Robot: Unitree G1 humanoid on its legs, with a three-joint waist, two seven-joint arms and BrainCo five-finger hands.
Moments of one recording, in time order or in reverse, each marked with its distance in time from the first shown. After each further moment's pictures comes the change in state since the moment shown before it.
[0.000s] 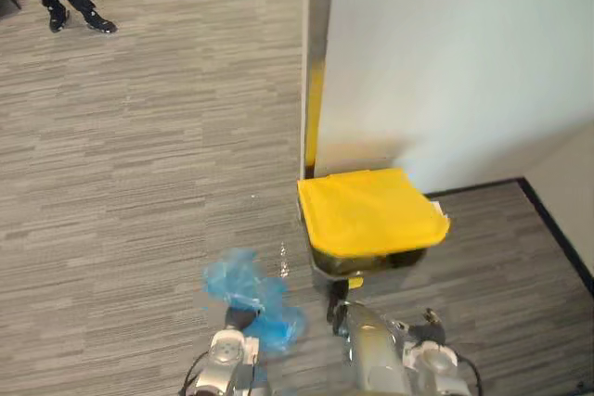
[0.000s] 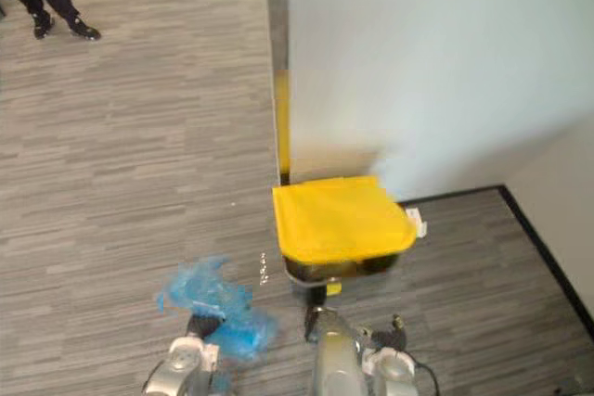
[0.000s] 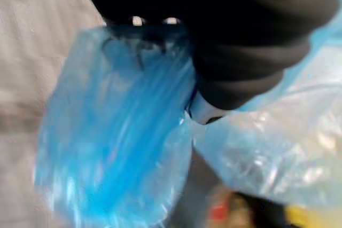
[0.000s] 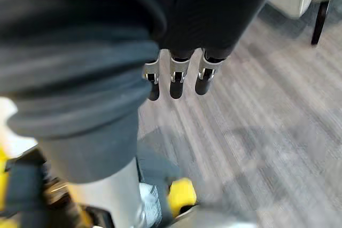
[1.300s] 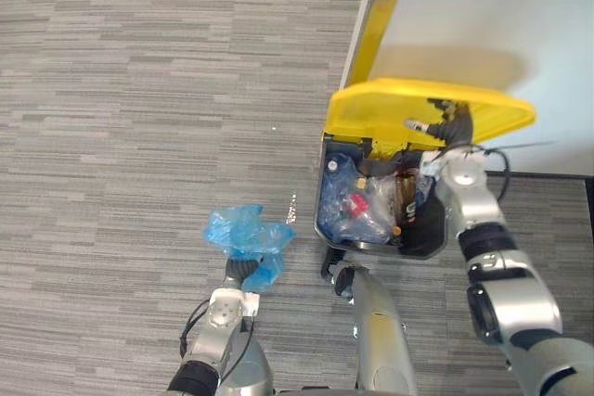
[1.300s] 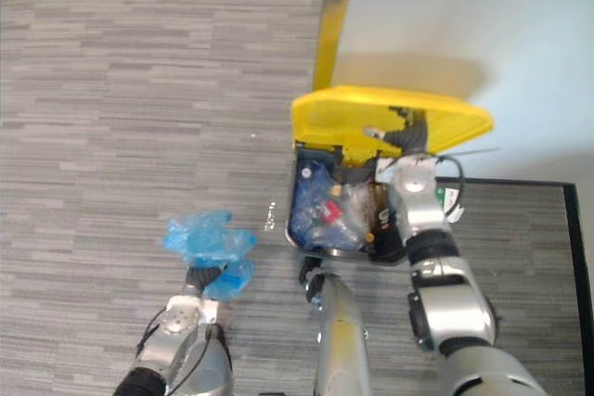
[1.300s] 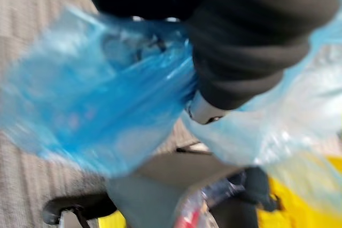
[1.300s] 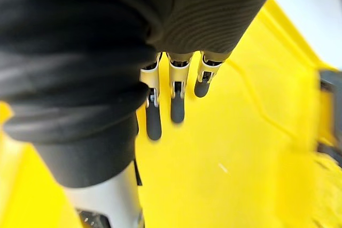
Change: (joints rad) left arm 0.005 0.070 -0.097 -0.317 -0.045 -0.070 0.014; right arm -0.913 -0.458 0.377 -0.173 0.228 -0.054 -0.008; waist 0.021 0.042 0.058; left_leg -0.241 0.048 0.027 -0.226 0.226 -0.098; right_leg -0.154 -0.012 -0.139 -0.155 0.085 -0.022
